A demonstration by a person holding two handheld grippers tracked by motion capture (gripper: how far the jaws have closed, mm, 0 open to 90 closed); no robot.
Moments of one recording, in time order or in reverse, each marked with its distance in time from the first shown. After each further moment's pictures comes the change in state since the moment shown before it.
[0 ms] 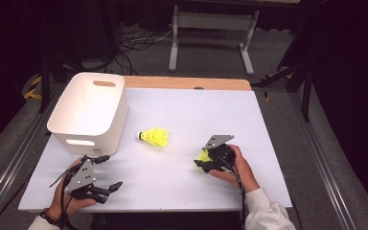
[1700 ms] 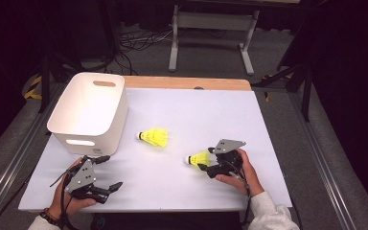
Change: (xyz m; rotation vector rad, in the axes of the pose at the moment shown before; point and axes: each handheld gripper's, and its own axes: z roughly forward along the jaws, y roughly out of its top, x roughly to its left) left arm 0.000 -0.001 0.000 0.005 -0.003 0.002; right arm -0.001 -0.023 -0.012 -0.111 0.011 0.005
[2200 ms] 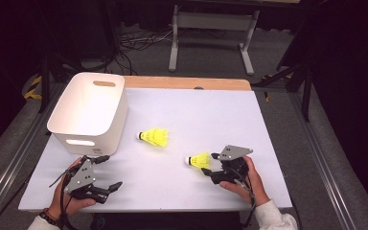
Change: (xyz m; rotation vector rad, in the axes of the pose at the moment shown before) left arm 0.000 0.000 -0.001 -0.002 0.003 0.002; right arm 0.018 -0.008 -0.022 -0.006 -0.018 0.013
